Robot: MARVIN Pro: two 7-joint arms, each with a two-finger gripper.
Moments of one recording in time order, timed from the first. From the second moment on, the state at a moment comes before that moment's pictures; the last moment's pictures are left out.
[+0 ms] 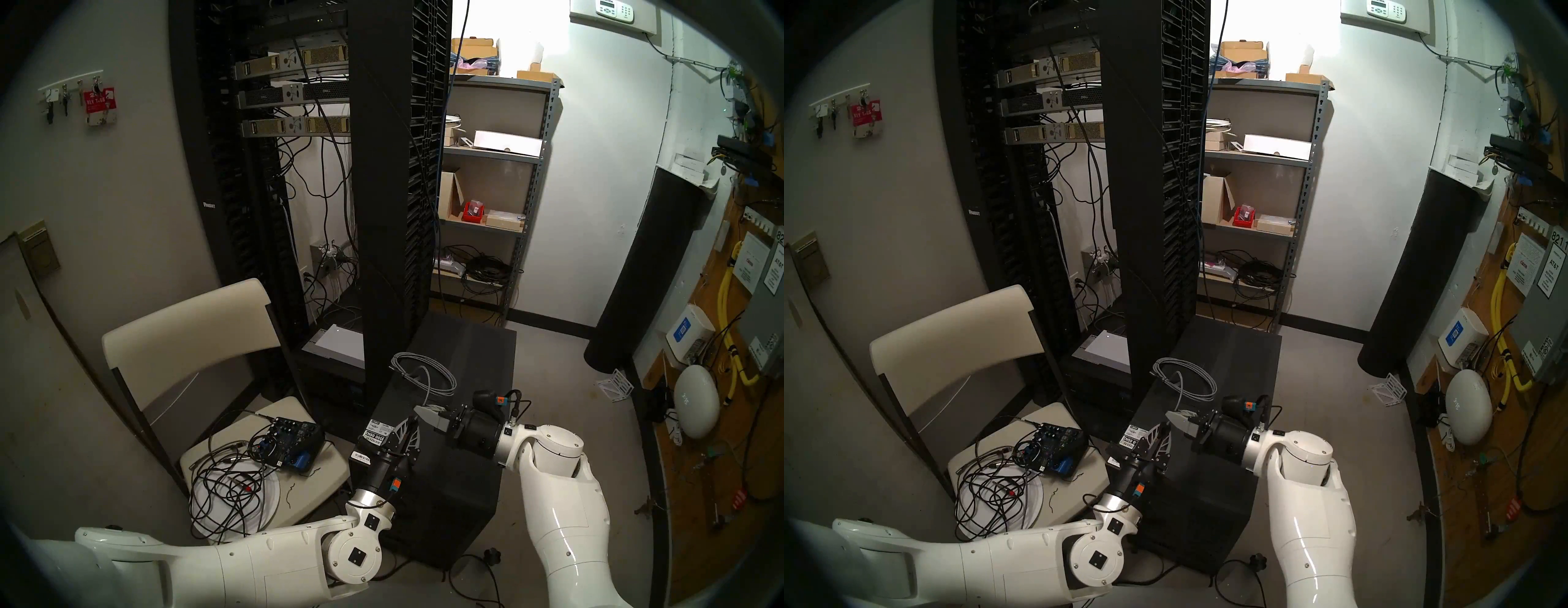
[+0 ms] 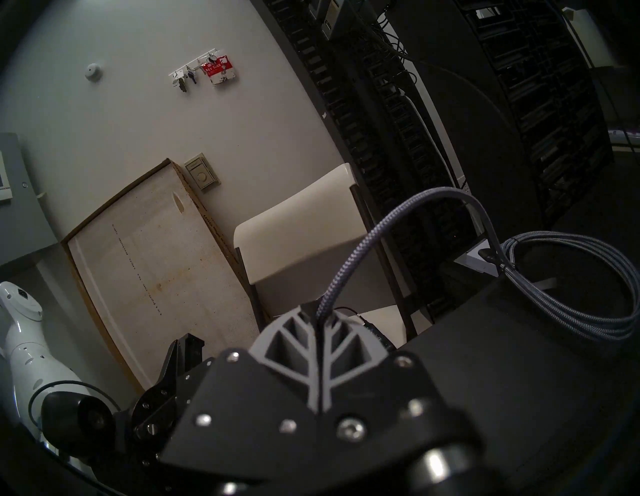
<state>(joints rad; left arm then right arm) 1.26 -1.10 -0.21 -1.38 -0.07 -0.30 0.88 -1.55 -1.59 1.76 -1.40 0.07 0.33 1.21</state>
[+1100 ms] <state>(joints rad) 1.24 -1.04 -0.26 -1.48 -0.41 -0.32 0.60 -1.56 -1.55 1.77 -1.40 0.06 0.33 1.29</state>
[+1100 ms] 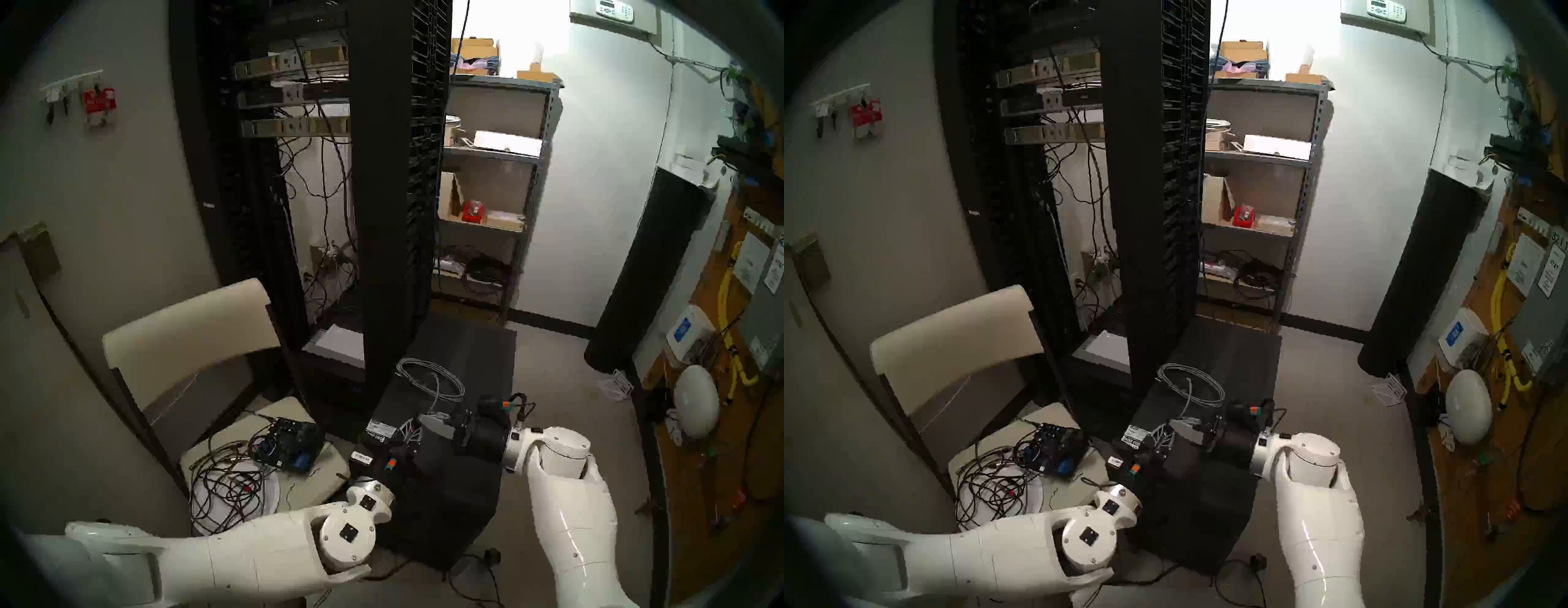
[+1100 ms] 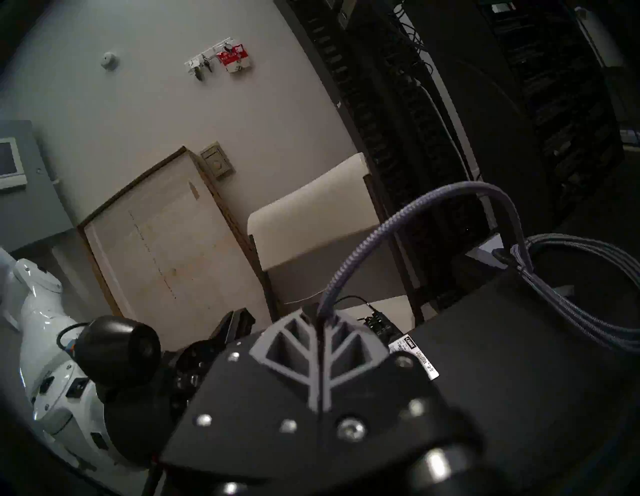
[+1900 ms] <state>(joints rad) 1.23 -0.92 -0.32 -1.51 -0.85 -0.36 0.16 -1.53 -1.50 1.74 -1.37 0.02 0.30 1.31</state>
